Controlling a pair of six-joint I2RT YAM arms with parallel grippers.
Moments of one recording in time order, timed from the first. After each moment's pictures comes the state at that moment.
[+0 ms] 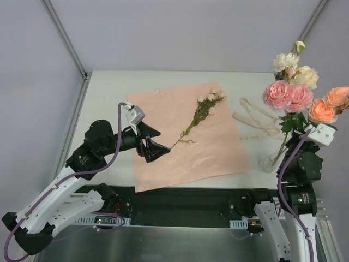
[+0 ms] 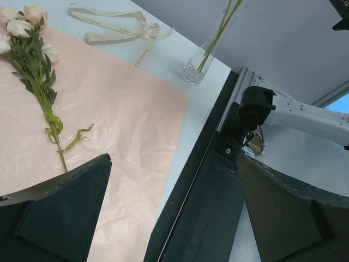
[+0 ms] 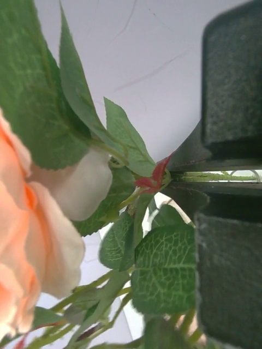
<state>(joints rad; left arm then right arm) -0.69 0.71 0.86 -0.28 0.52 -0.35 0.12 0.33 0.81 -0.31 0.68 -0.14</state>
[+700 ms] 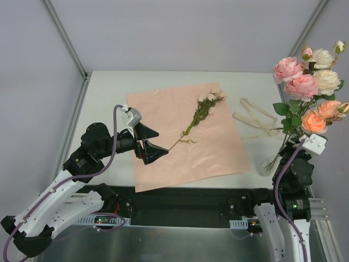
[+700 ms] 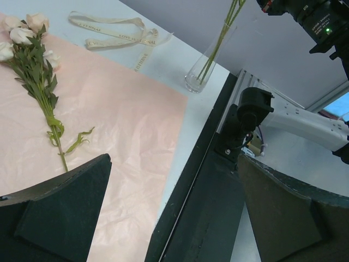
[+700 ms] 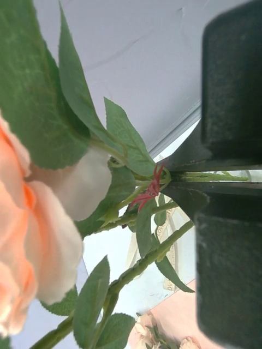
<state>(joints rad) -0.69 0.68 0.85 -0.28 0.51 -0.34 0.12 0.21 0.66 -0.39 0.67 -0.05</state>
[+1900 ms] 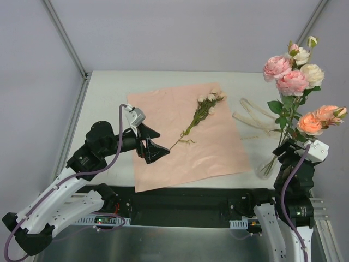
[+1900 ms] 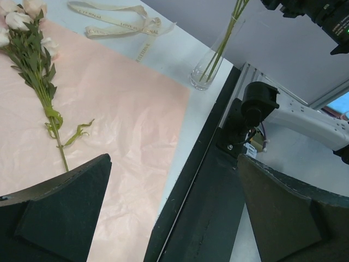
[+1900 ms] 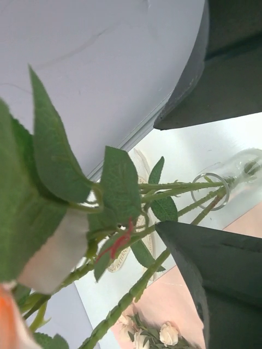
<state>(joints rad) -0.69 0.69 0.83 -0.27 0.51 -0.34 0.12 0.16 0.71 -0.60 0.67 0.10</state>
